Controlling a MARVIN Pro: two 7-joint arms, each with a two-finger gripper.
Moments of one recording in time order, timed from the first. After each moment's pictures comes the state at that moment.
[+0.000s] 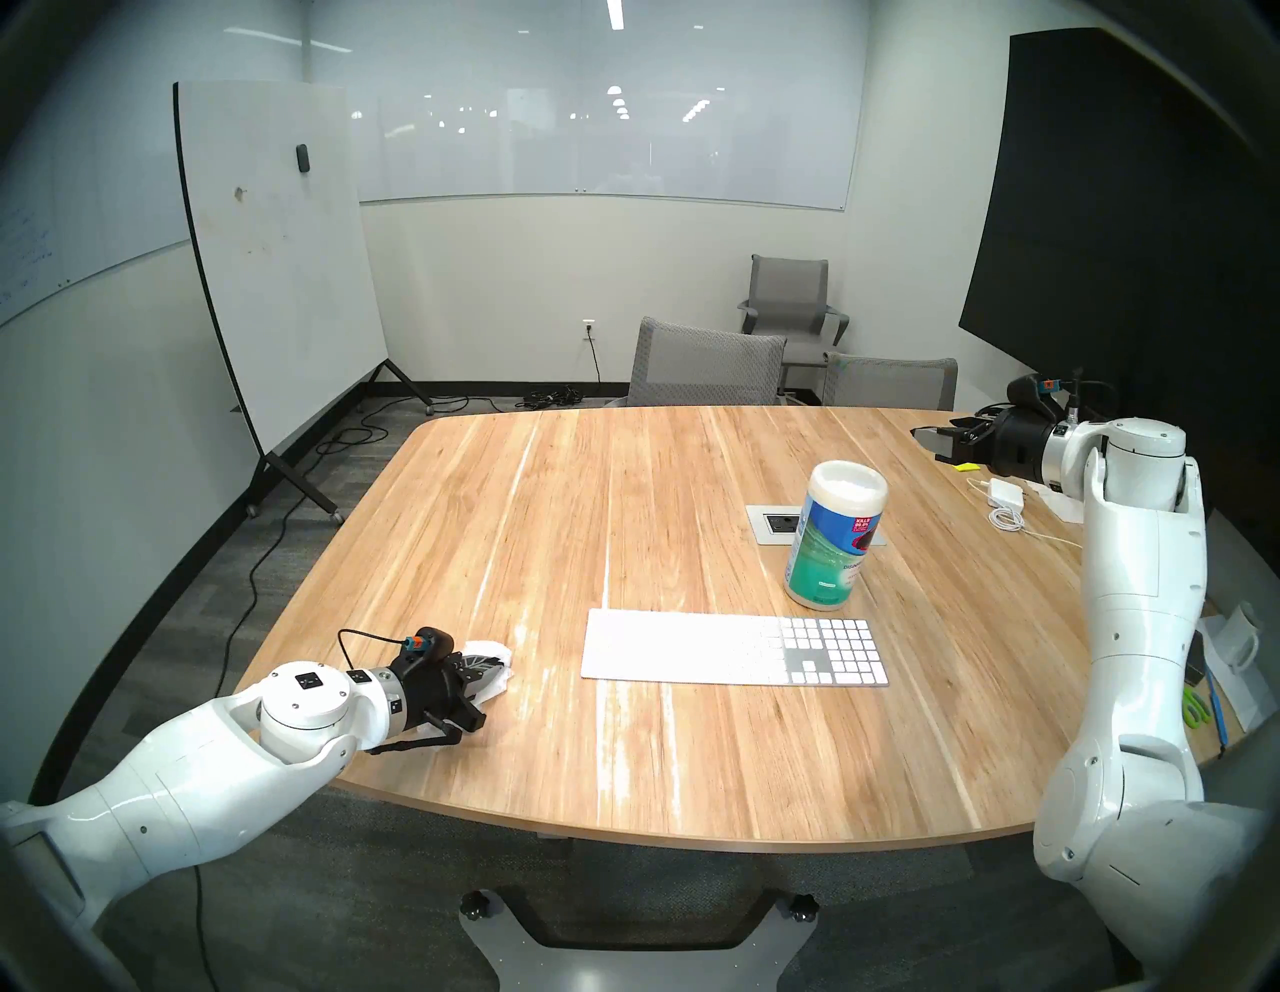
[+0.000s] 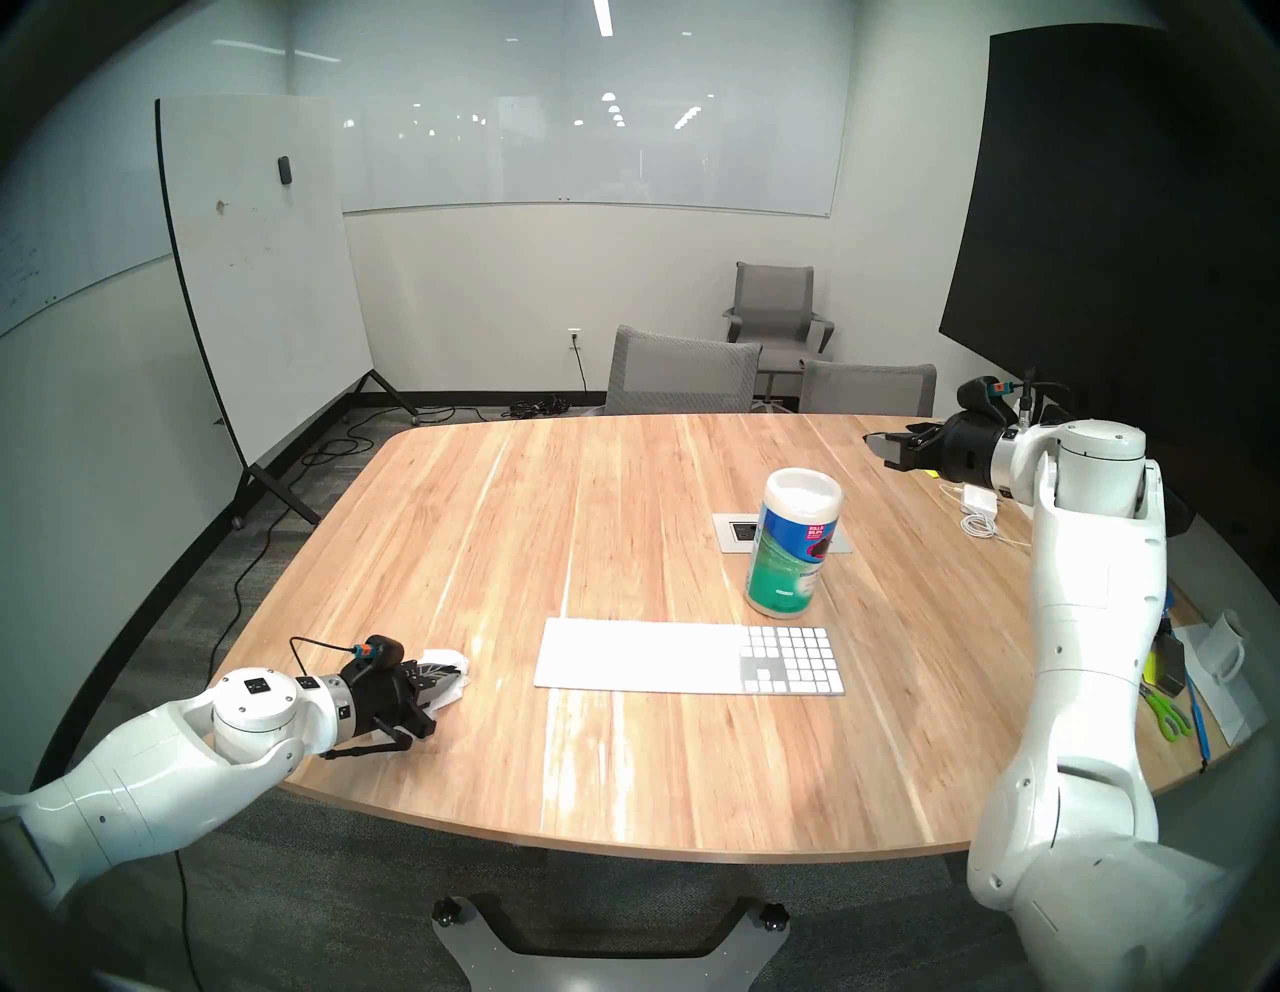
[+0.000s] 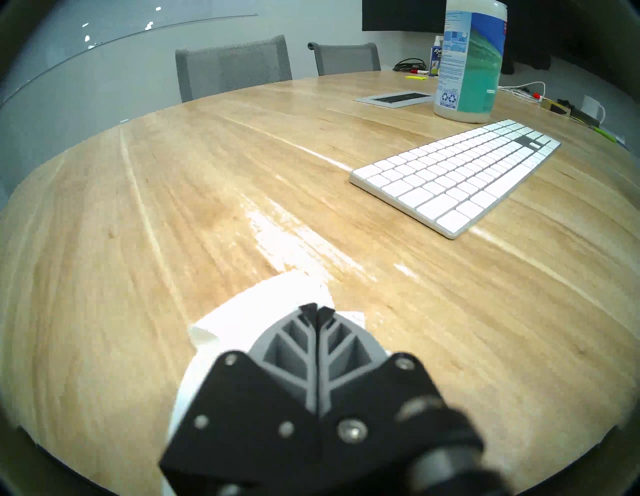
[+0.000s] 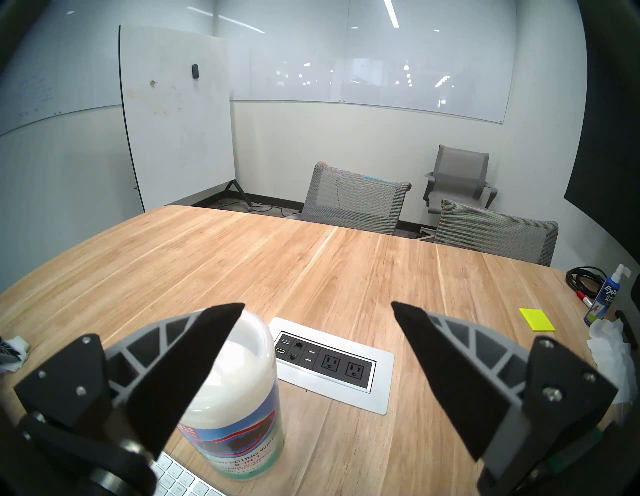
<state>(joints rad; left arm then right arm) 1.45 -0.65 -0.96 -1.56 -0.69 0.14 -0.23 -0.96 -1.14 1.94 -1.38 -0.20 0.63 1.02</state>
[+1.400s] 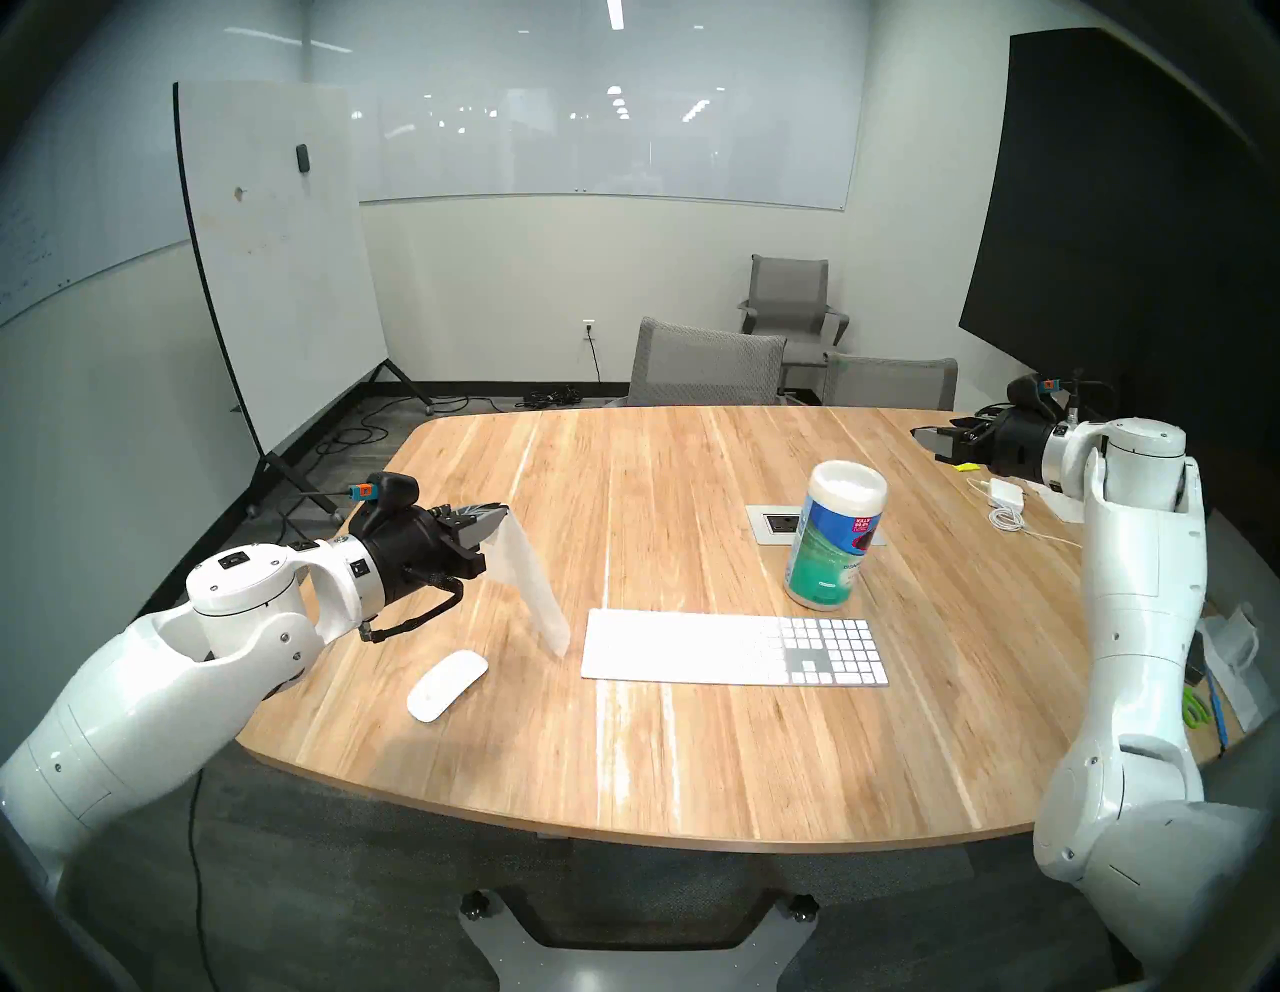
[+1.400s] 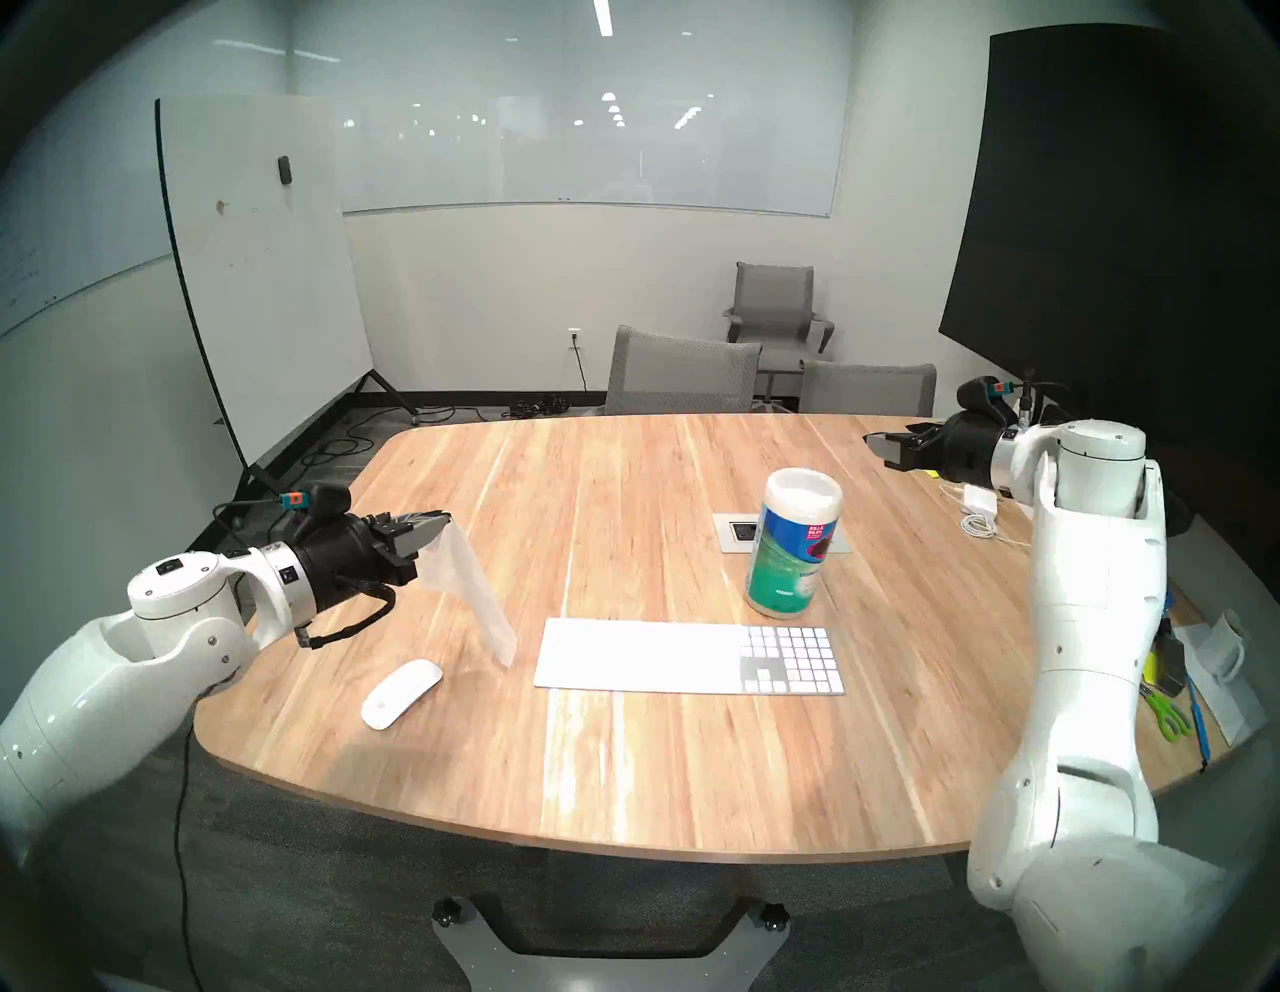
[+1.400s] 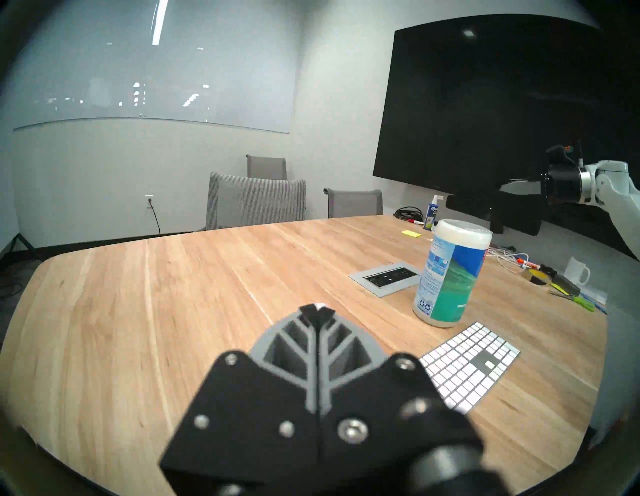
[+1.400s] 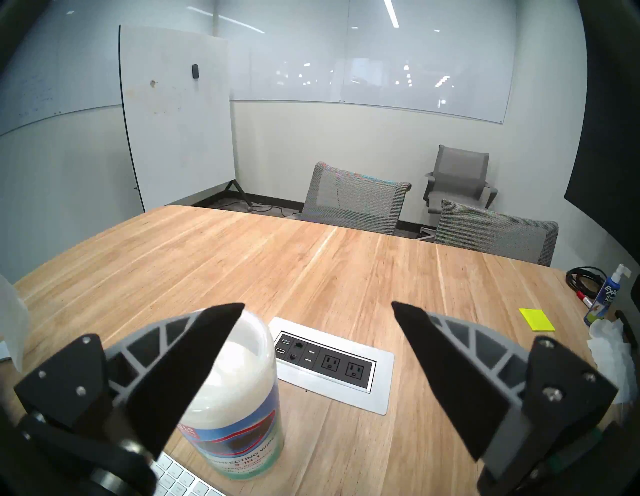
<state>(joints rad) 1.56 -0.52 -1.34 -1.97 -1.10 0.19 -0.11 -0.96 -1.14 1.94 -1.38 -0.20 0.63 1.02</state>
